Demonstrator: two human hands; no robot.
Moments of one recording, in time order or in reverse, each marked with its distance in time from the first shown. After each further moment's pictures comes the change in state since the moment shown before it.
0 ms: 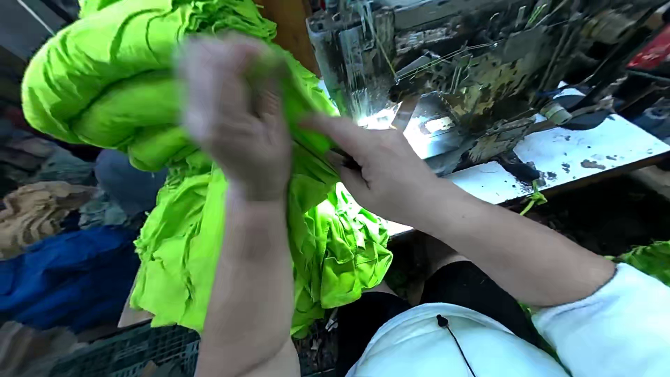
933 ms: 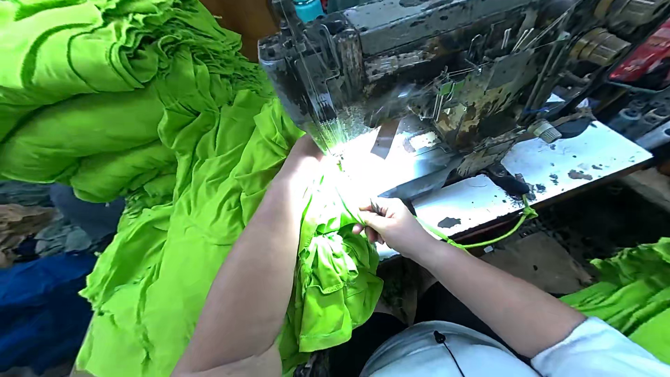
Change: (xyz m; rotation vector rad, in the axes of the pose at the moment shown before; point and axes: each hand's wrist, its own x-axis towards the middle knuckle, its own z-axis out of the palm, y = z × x) left_hand -0.076 -0.074 0.176 -0.488 -0.848 -0.799; right_hand -0.070 0.086 0.042 0.758 0.022 0.807
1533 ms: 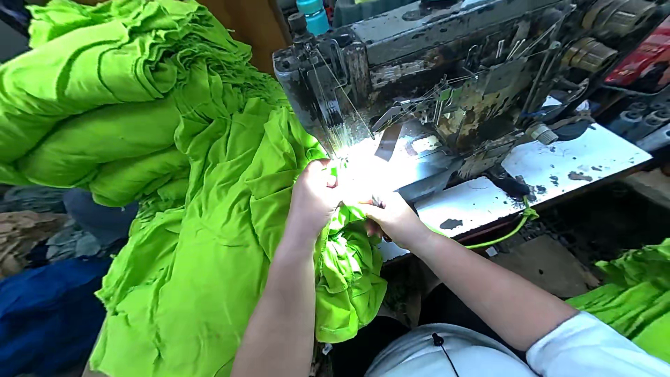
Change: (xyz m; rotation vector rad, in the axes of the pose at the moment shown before) left_hand -0.119 0.076 -0.008 -0.134 0.101 -0.170; right_hand 0.017 0.006 -0.001 0.046 0.014 -0.030
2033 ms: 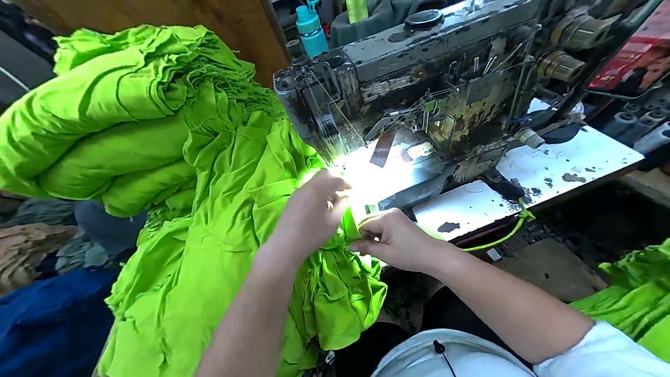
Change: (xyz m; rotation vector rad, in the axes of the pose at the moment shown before) left_hand -0.012 0.013 -0.023 0.485 -0.190 0.584; right_hand -0.029 -0.024 -0.004 -0.560 -0.222 -0.382
